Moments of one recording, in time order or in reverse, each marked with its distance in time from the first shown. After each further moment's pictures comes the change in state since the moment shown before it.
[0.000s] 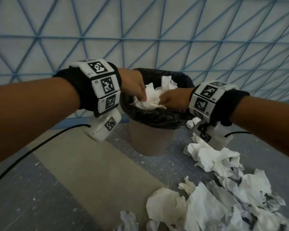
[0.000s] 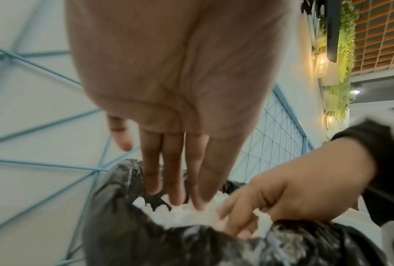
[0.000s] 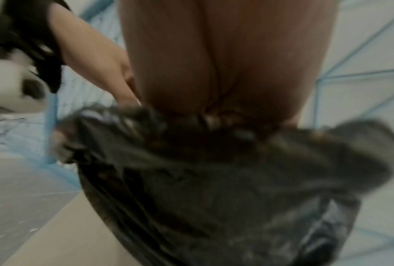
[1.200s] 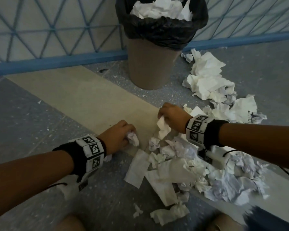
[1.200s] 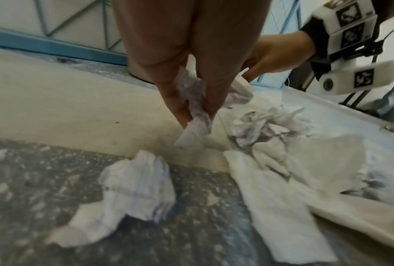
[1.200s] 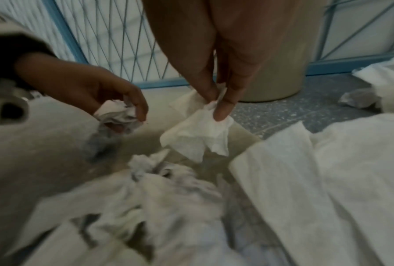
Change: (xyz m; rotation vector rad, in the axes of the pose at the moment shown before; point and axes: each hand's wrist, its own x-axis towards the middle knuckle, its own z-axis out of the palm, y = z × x) left_hand -0.148 -0.035 0.291 -0.319 -0.173 0.075; right_hand -0.092 -0.042 0.235 0.233 0.009 -0.034
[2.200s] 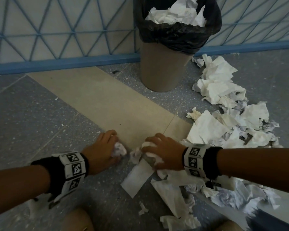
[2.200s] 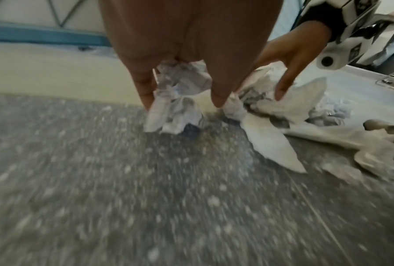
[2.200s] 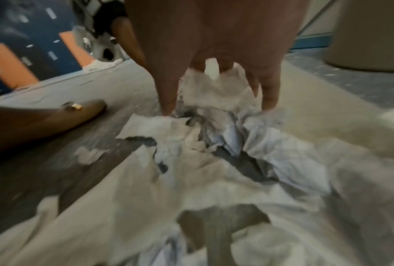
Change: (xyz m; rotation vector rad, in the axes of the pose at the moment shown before) left_hand -0.071 -0.033 0.014 0.190 -0.015 -0.173; right_hand -0.047 -0.052 0.056 -0.224 -0.300 -0.341
